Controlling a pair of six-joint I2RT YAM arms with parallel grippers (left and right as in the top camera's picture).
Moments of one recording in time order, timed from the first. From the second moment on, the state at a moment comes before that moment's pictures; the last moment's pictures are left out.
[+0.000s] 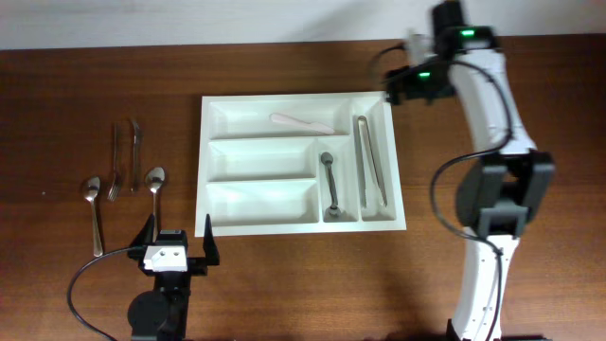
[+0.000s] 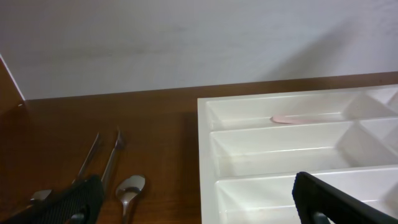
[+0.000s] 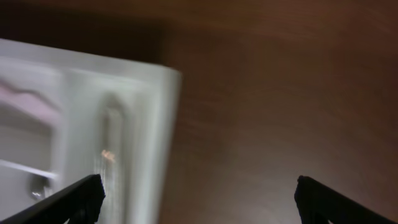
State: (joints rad) left arm -0.06 0.01 0.01 -0.08 -0.06 0.06; right arm -0.03 2.36 2.29 -1.22 -0.22 -0.15
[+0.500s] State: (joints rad) left arm -0.06 0.01 0.01 -0.08 -0.06 0.06; right arm -0.19 2.36 2.29 -1.25 -0.21 -0.10
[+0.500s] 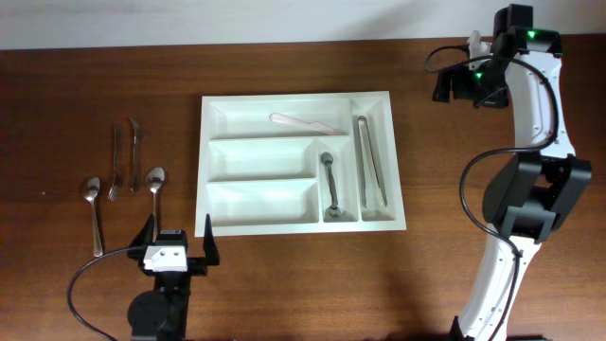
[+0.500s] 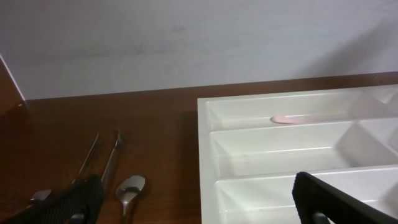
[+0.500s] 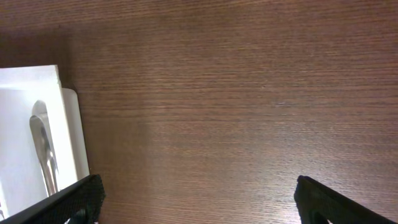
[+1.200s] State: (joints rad) left arm -0.06 0.01 0.01 -0.08 -0.06 0.06; right arm -0.19 2.36 2.29 -1.25 -0.21 -0.10
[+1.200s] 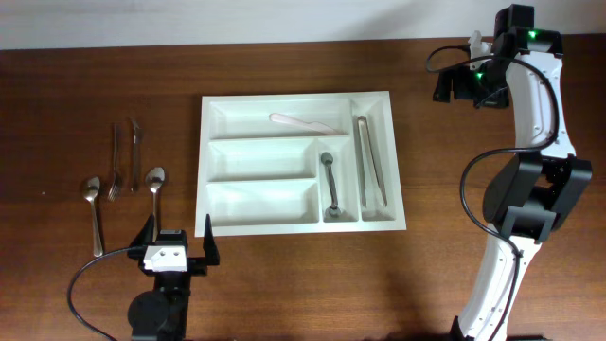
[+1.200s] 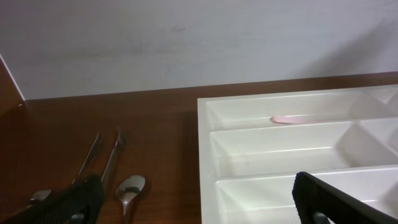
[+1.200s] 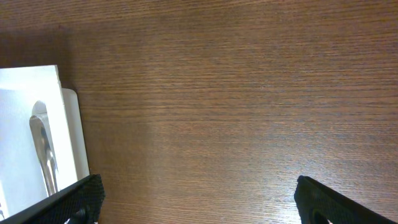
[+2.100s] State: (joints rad) left arm 0.05 0.49 0.77 -0.53 -0.29 -0.18; right arm -0.19 2.36 2.29 -1.25 -0.21 -0.10
